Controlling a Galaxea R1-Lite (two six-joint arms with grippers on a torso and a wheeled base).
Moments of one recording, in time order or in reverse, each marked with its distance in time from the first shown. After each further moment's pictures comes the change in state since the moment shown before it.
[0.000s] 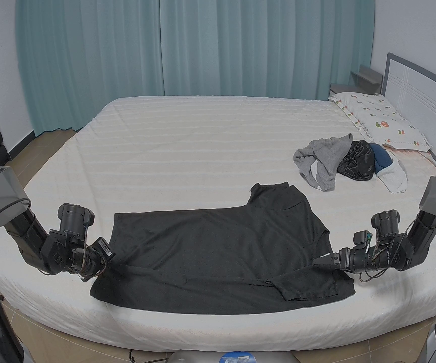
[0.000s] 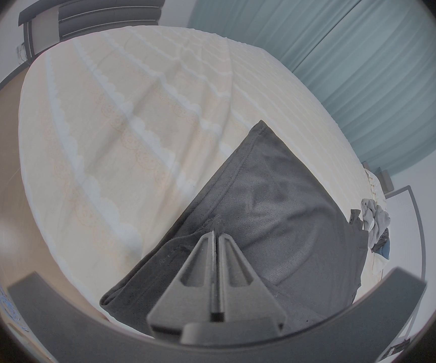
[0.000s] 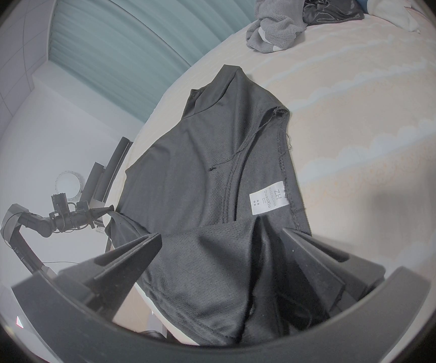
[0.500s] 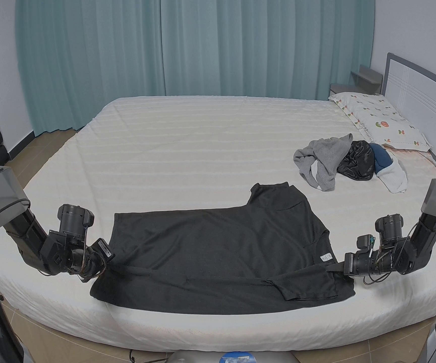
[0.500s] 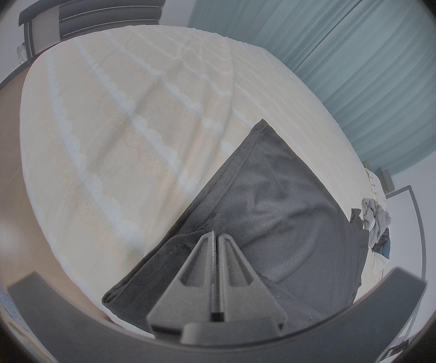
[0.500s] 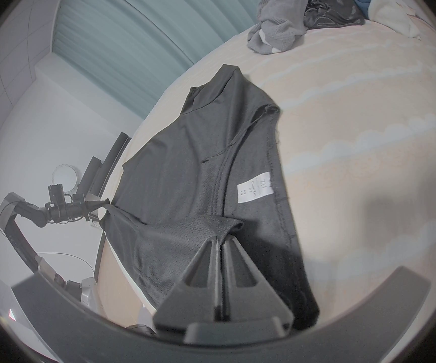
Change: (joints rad) left arm 0.000 -0.003 0.008 0.001 0.000 -0.001; right arm -0.026 0.002 0.048 -0.033 0.000 -0.070
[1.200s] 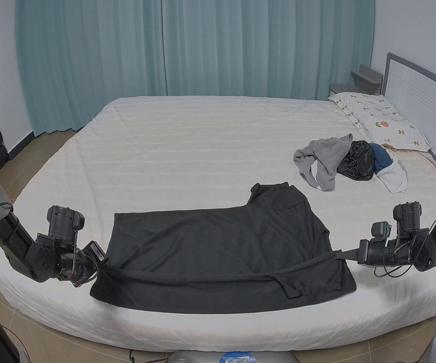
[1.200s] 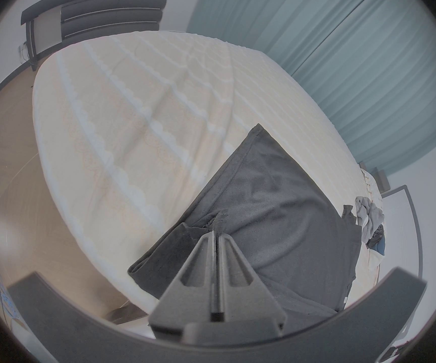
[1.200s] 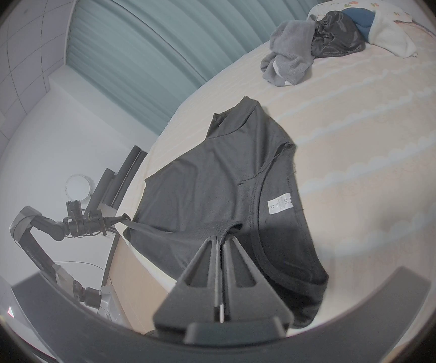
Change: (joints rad) left arm -0.001 -0.120 0.102 0.005 0.000 -0.004; right arm -0.017 -0.212 0.095 -0.005 0.051 0.073
